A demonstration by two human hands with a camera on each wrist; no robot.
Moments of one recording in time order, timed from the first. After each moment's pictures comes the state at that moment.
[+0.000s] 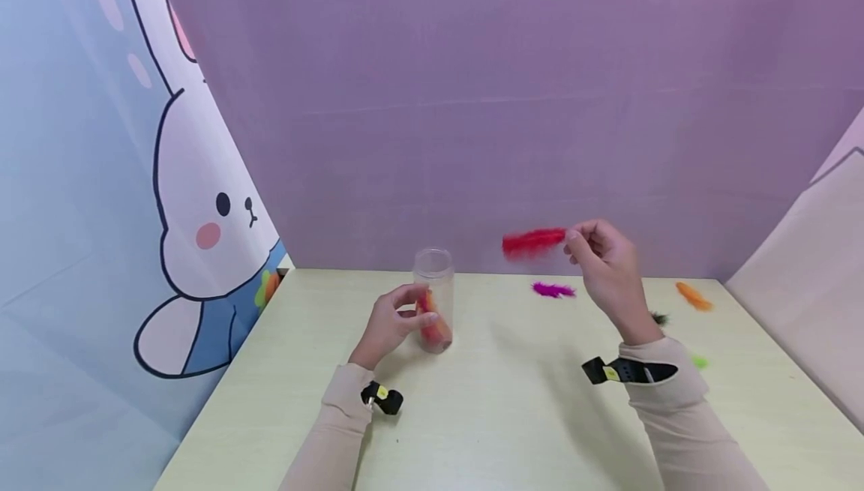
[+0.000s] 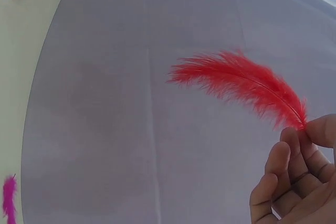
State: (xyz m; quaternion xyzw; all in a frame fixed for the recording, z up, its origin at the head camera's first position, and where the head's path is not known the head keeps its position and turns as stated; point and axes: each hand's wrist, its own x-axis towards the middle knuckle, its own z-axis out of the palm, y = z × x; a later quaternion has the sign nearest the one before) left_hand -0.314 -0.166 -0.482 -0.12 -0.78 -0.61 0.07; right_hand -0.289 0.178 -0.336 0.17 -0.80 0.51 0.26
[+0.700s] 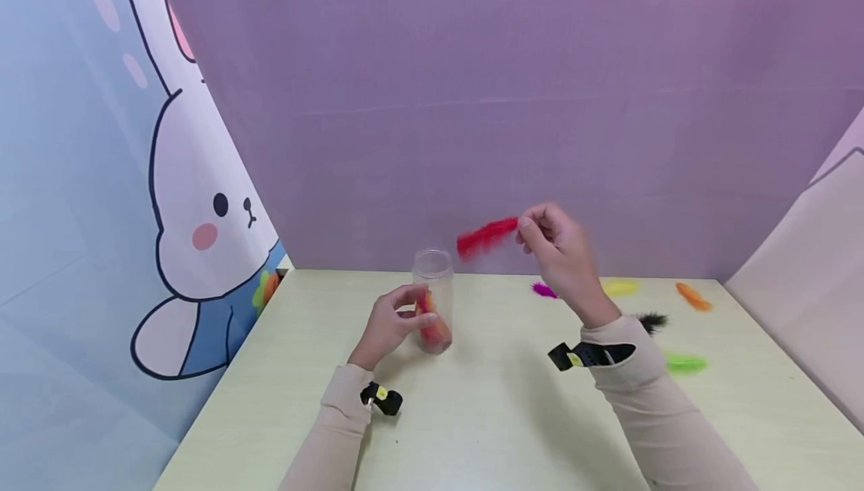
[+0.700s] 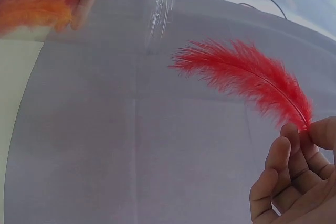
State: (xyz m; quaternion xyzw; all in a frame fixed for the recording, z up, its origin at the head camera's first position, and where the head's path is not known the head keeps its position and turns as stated) left_hand -0.317 -0.161 -0.481 -0.11 -0.78 -0.61 0.07; right_hand -0.301 0.130 -0.313 0.25 -0.79 0.53 0.21
